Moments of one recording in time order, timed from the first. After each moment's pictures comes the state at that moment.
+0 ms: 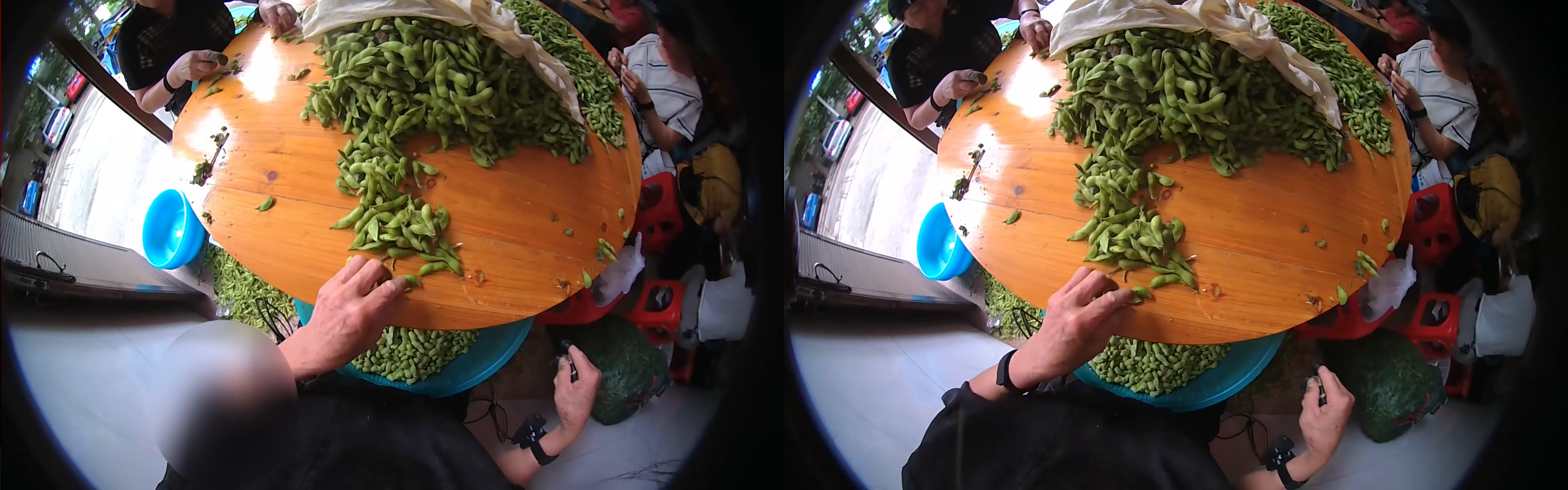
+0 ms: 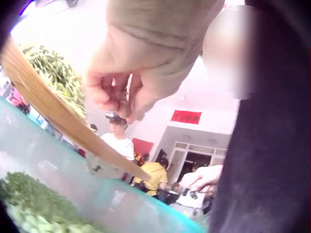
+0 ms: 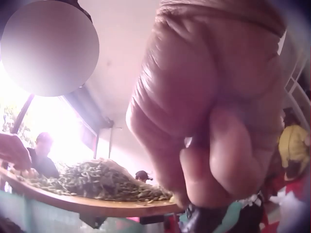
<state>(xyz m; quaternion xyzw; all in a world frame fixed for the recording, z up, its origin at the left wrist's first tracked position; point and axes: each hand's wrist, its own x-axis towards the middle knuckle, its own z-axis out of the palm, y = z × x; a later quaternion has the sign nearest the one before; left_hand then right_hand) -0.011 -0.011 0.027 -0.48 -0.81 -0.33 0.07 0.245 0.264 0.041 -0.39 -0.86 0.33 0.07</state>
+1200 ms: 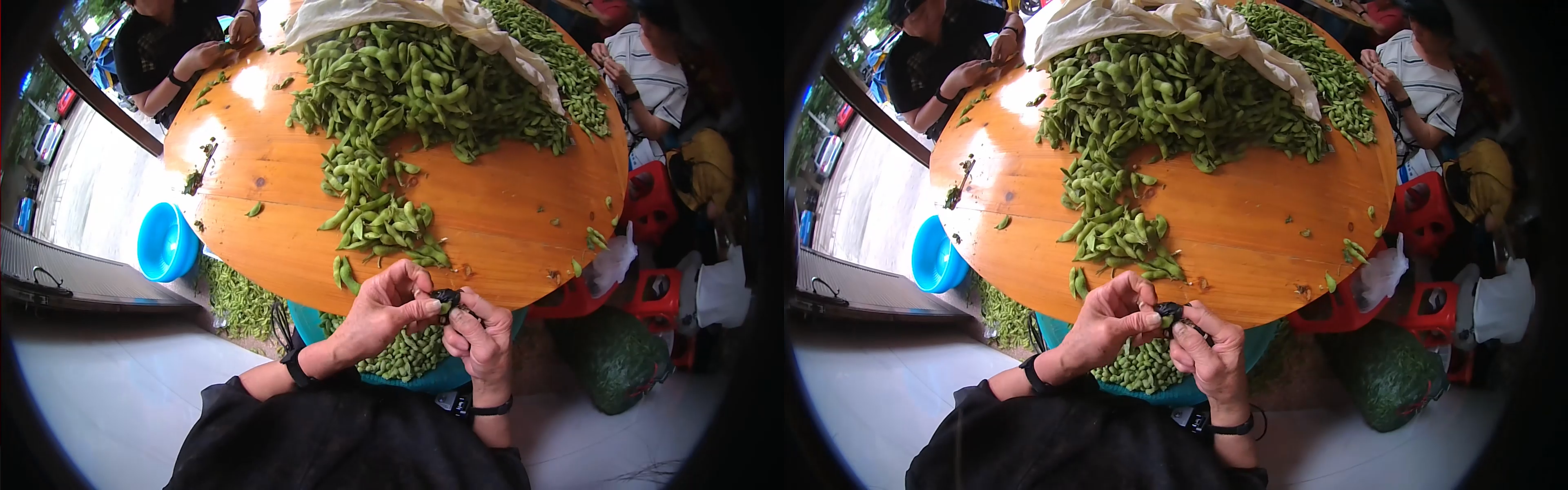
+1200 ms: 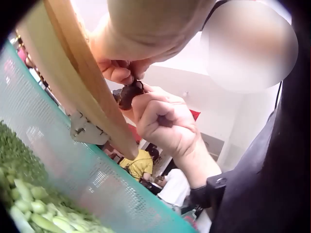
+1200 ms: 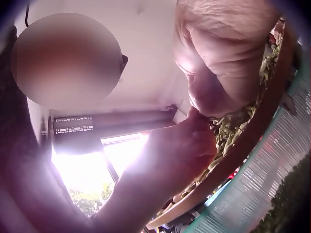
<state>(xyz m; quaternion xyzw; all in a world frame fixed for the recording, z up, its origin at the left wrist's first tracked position) 0.013 0.029 0.009 -0.13 -0.45 -0.80 -0.38 0.122 0.171 0.016 -0.16 -0.45 0.88 0.08</state>
